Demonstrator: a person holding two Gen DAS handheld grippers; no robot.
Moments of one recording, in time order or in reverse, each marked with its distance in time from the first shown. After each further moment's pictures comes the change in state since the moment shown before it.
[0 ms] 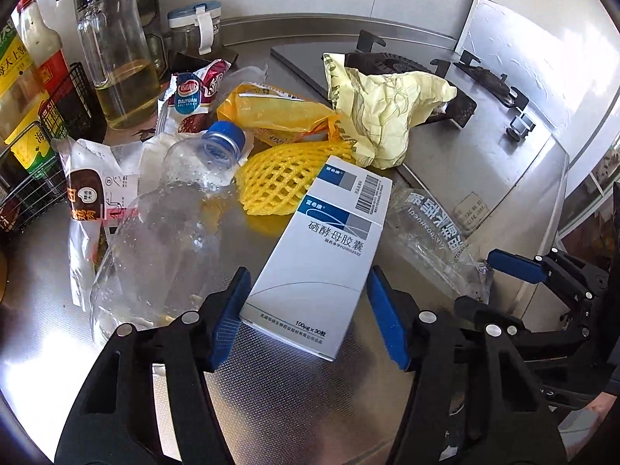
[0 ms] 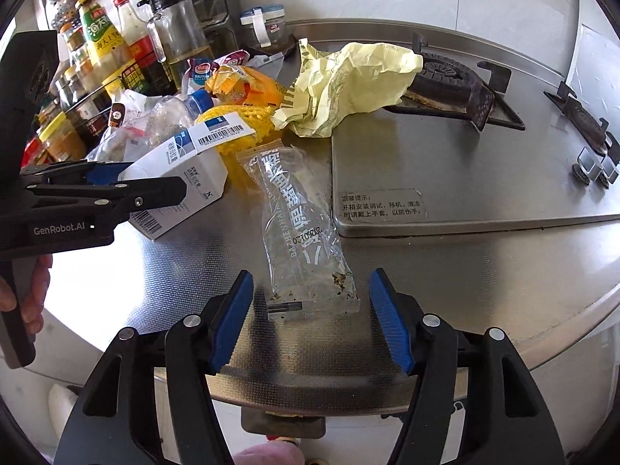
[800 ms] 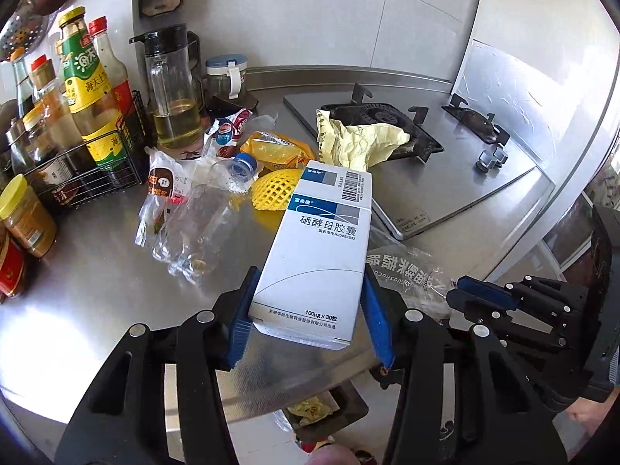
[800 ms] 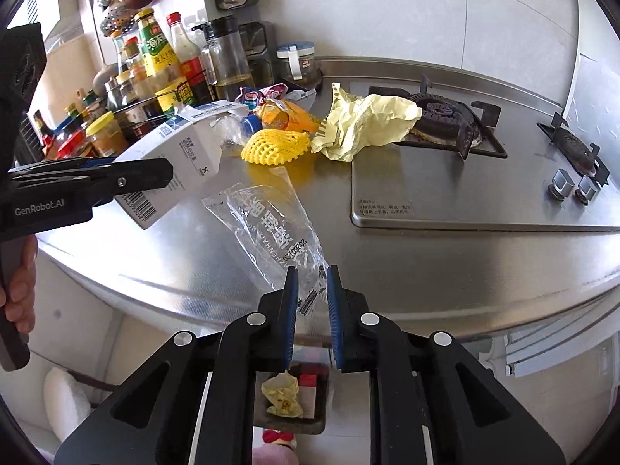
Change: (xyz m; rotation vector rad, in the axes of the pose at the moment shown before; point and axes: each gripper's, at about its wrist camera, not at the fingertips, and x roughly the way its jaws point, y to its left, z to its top) left arm -0.110 -0.035 -0.046 -0.071 -0.162 0.061; right arm -0.073 0.011 -0.032 -0.060 -0.090 0.070
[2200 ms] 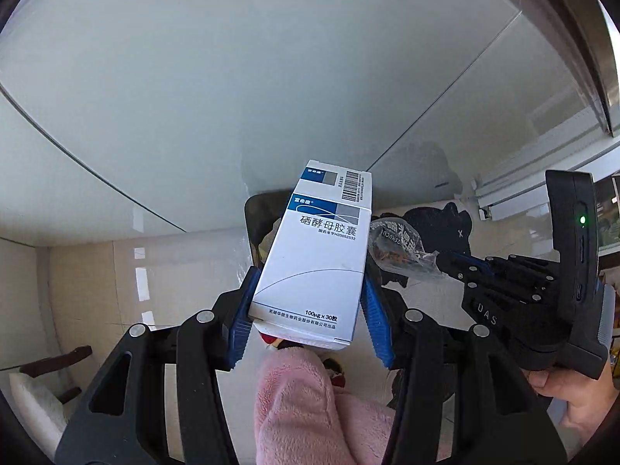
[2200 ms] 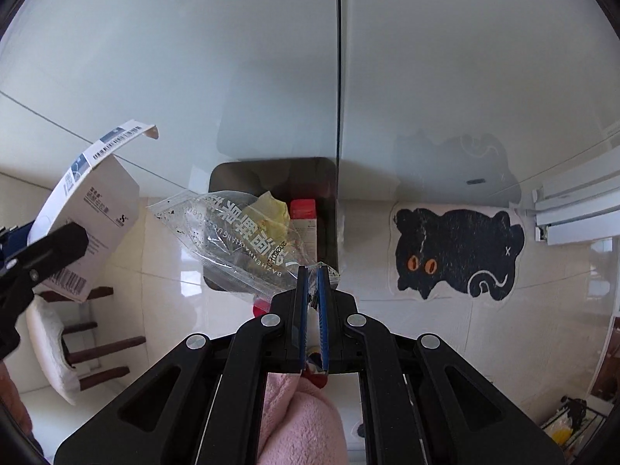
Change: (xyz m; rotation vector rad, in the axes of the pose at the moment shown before) left arm 0.159 0.000 -0.280 -0.253 0.440 0.046; right arm 0.195 -0.008 -0.241 0.117 0.586 -0.045
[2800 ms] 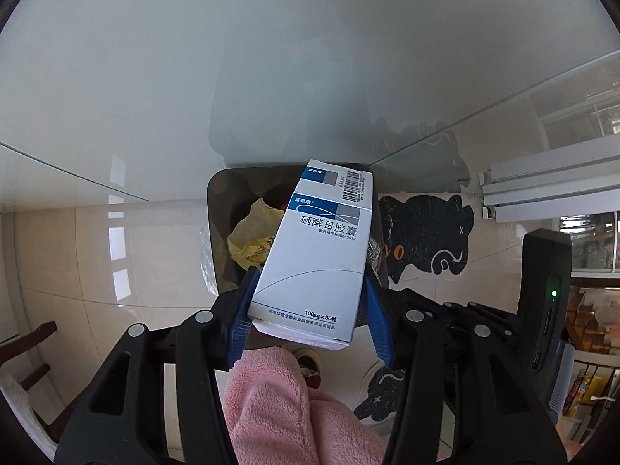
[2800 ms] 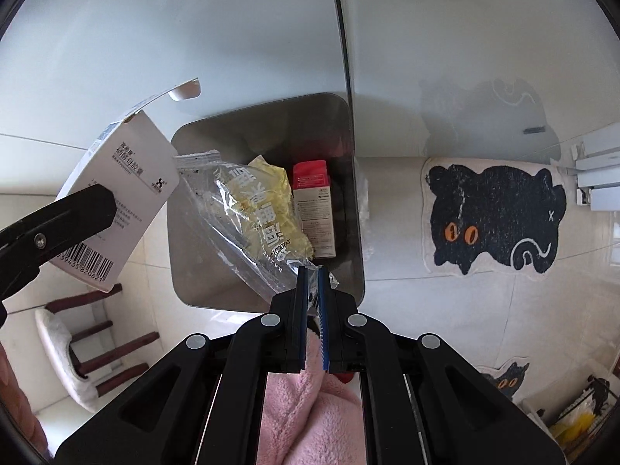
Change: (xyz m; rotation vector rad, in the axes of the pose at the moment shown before) left arm 0.115 0.014 0.029 -0.124 0.147 -0.073; right arm 0.107 -0.019 0.006 0.107 0.139 0.110
